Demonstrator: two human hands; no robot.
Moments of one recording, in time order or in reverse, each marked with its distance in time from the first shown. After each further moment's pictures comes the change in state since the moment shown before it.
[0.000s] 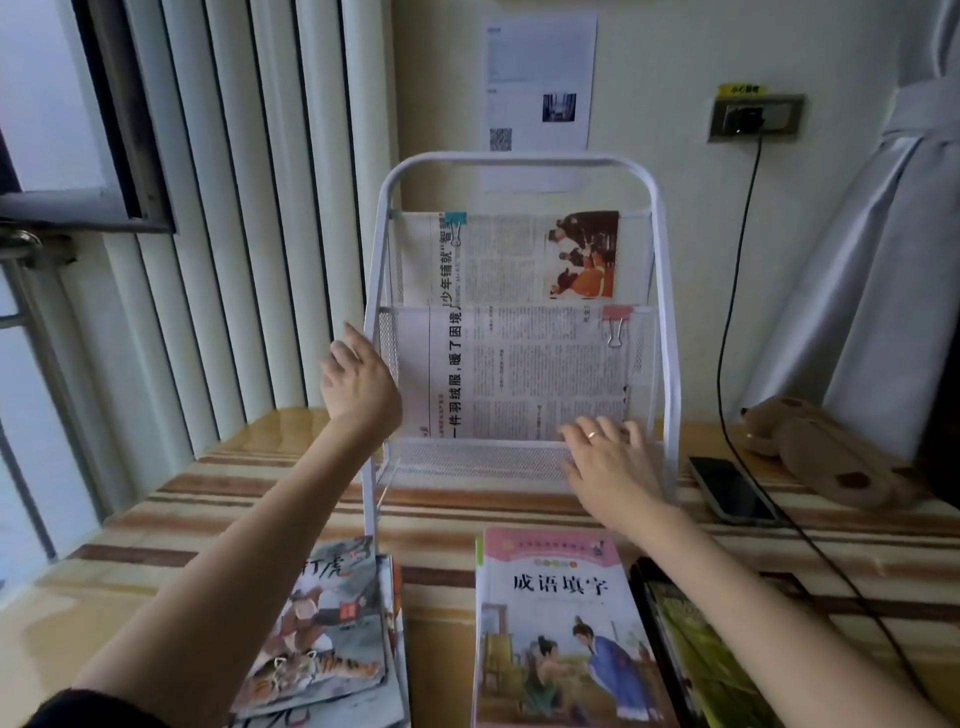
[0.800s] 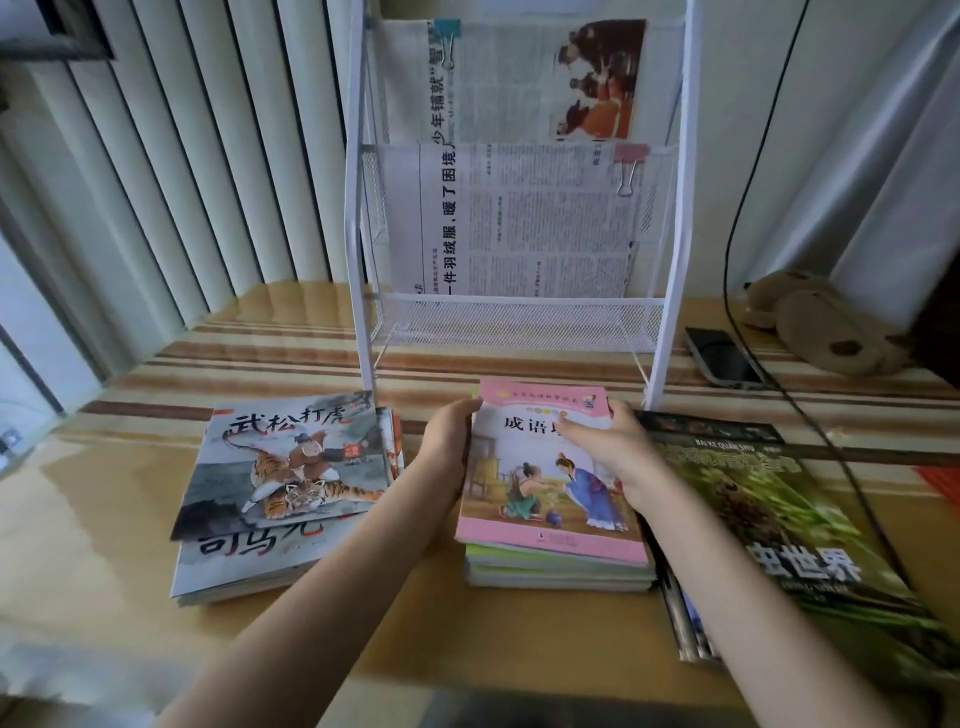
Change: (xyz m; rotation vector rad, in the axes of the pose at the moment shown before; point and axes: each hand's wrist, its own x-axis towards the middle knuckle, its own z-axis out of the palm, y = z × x) left_hand -0.171 0.004 0.085 -1.316 -0.732 -0.689; right_hand -0.094 -0.033 0.041 1.268 -0.287 0.891
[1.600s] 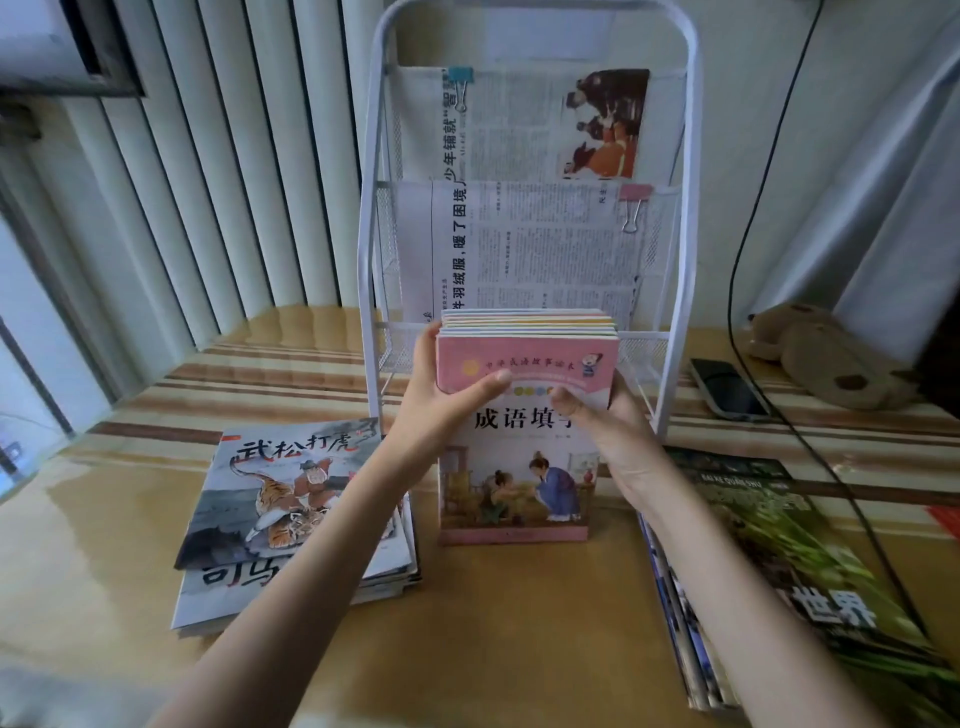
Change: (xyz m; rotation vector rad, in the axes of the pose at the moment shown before) left_hand -0.037 0.052 -0.019 0.338 -0.198 0.777; right_hand -0.023 -0.057 -0.002 0.251 -0.216 -0.489
